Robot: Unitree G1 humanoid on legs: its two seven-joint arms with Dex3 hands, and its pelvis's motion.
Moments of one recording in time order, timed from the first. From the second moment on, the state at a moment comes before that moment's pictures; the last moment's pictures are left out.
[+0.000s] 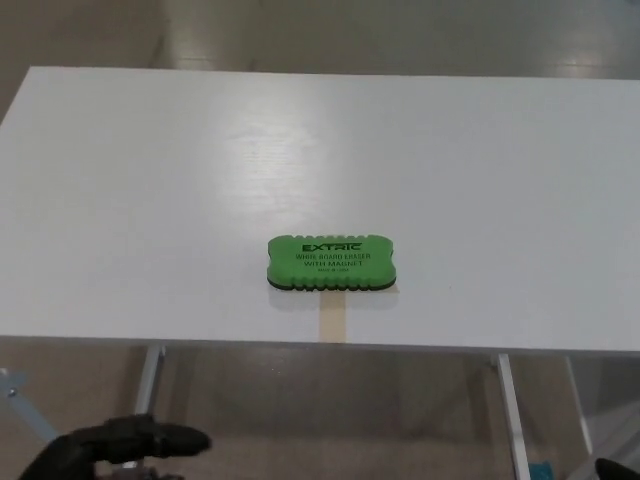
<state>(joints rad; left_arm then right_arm) 0.22 0.40 0.05 0.19 -0.28 -0.16 -0.62 0.14 -0.17 -0.21 0.68 0.03 -0.31 0.03</state>
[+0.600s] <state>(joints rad) -0.05 0.46 -0.17 -0.27 -0.43 0.10 -0.82 0.14 -0.18 -0.18 0.78 0.02 -0.35 0.08</state>
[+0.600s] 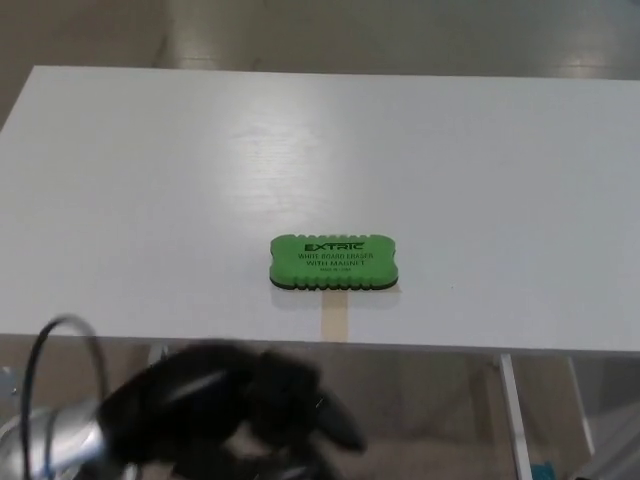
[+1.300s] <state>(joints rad) -0.53 0.13 -0.14 0.00 -0.29 0.24 -0.46 0.12 -0.19 -0.16 0.79 0.02 -0.37 0.12</state>
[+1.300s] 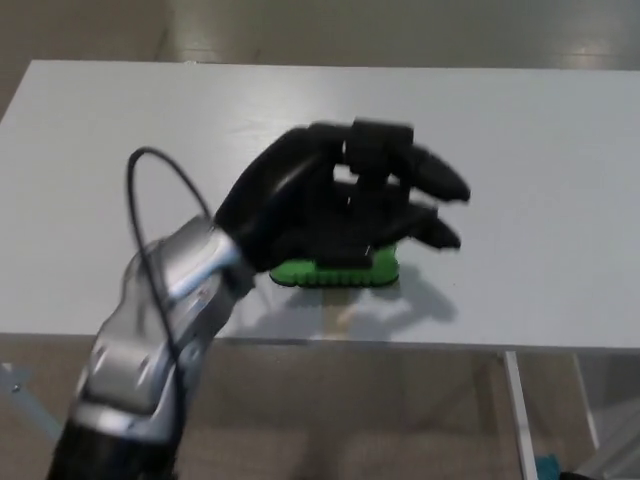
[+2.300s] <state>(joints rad) -0.84 0.05 -0.01 0.90 -0.09 0.12 -0.09 0.13 -0.19 -0.16 0.79 0.01 -0.38 0.16</state>
